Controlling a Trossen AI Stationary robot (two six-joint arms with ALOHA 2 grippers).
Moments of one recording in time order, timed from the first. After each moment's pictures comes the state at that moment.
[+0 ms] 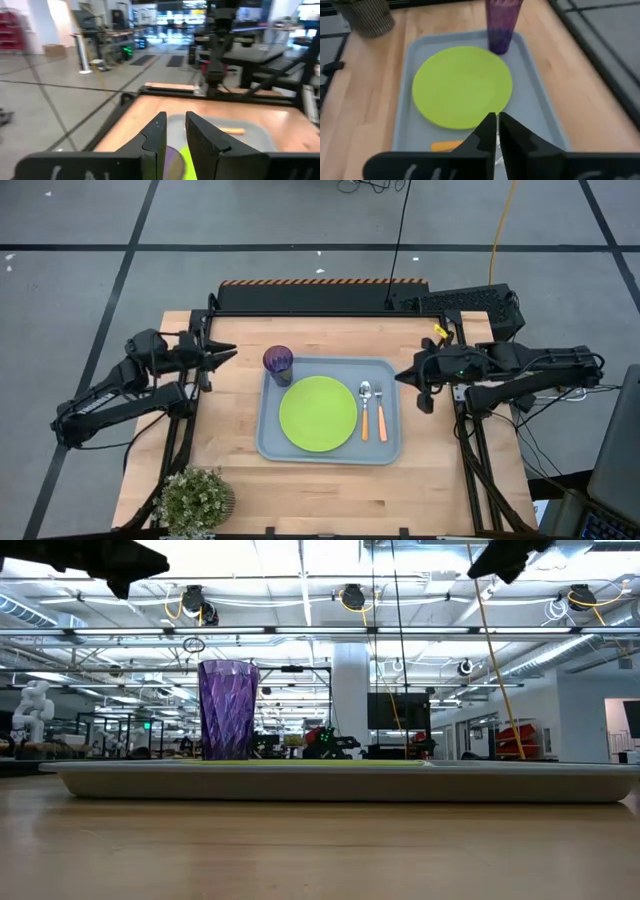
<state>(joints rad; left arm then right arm) 0.52 0.33 0.54 -0.25 0.30 0.05 0.08 0.85 0.97 -0.78 0.19 0.17</state>
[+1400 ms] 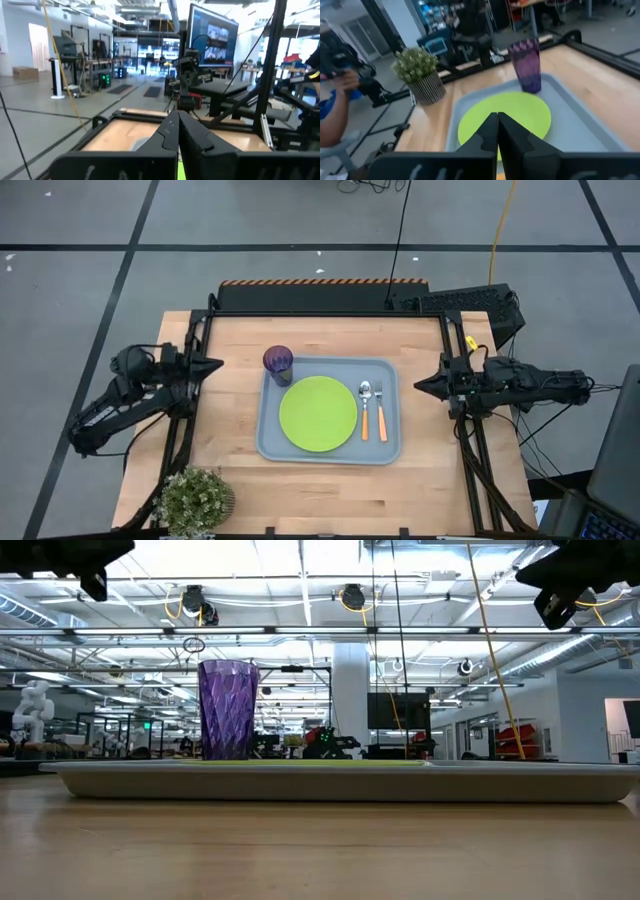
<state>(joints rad) 0.52 0.02 0.40 -0.21 0.42 -0.11 0.08 0.19 0.42 -0.41 0.08 0.36</state>
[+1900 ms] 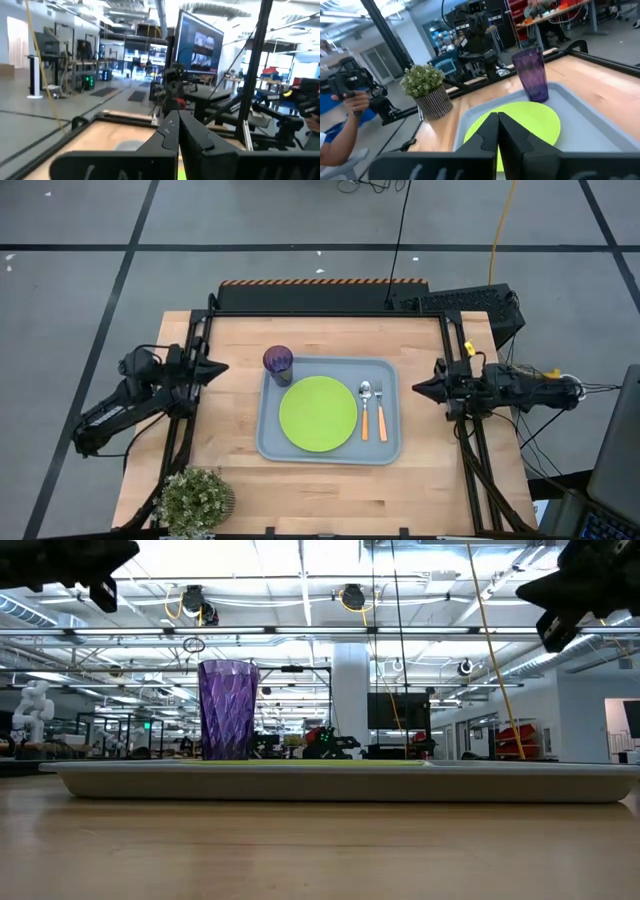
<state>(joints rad) 0.52 0.00 0.29 -0.06 0.49 -0.21 0.08 0.00 0.23 -0.28 0.08 0.40</state>
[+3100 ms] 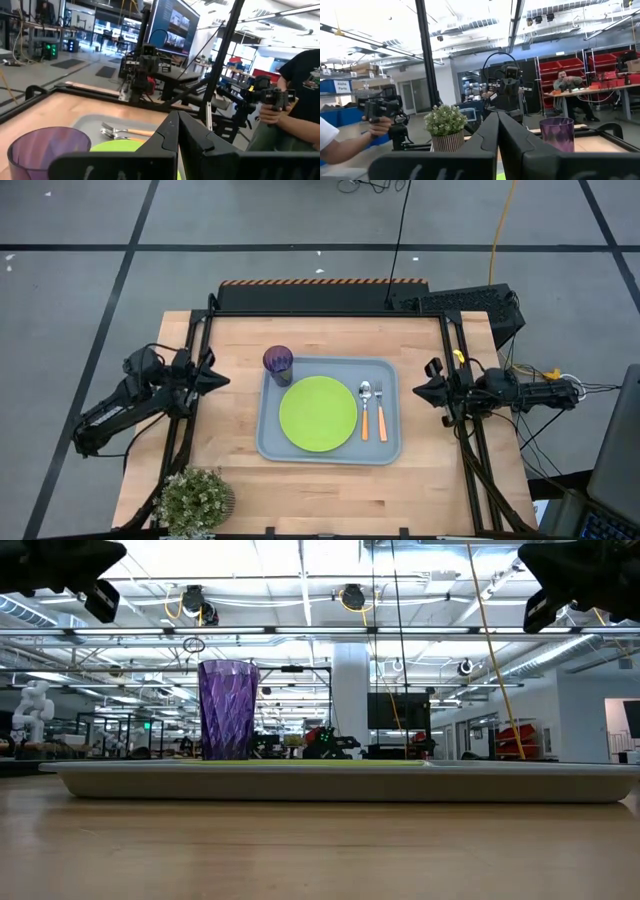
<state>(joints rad) 0.52 0.00 0.30 -0.17 0.65 -0.31 0.08 0.00 0.02 0.33 -0.03 0.17</state>
